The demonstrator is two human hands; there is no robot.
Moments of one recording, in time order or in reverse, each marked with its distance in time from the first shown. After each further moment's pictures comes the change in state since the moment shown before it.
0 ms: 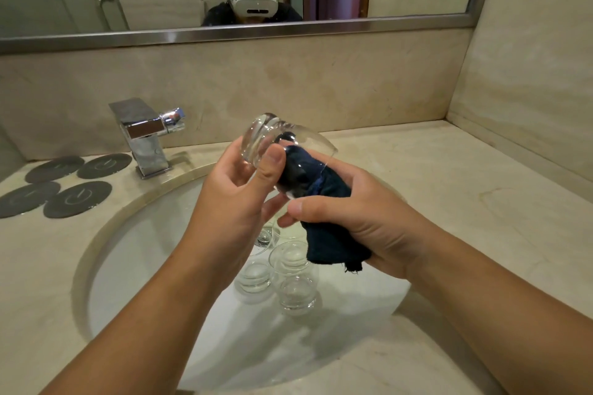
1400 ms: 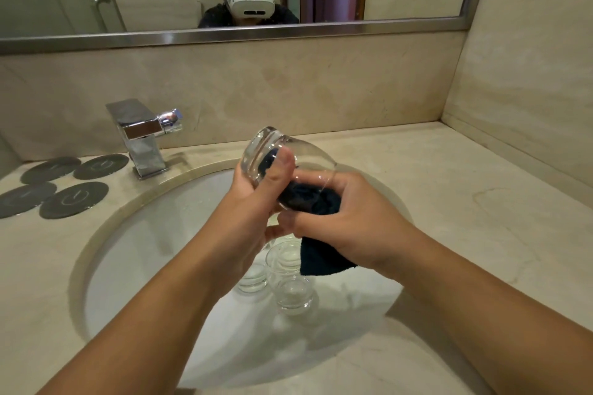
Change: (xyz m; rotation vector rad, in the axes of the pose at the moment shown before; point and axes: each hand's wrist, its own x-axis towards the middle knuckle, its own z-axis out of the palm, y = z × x) left_hand -0.002 -0.007 0.001 0.122 -0.173 -0.181; right_hand -0.001 0.008 0.002 -0.331 0.042 -0.105
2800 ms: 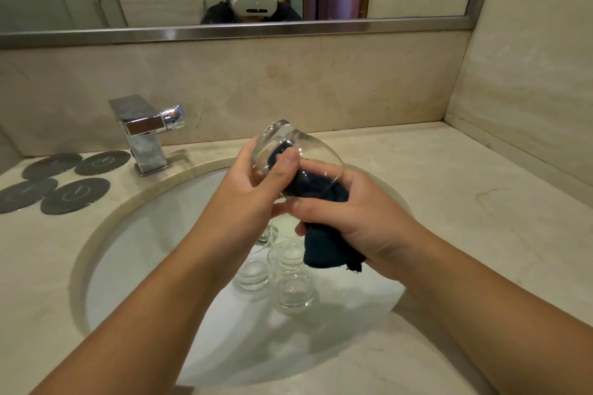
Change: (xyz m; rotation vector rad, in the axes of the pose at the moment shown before) left_hand 0.003 0.003 -0.003 0.038 0.077 0.065; right_hand 0.002 -0.002 0.002 0.227 0.045 0.103
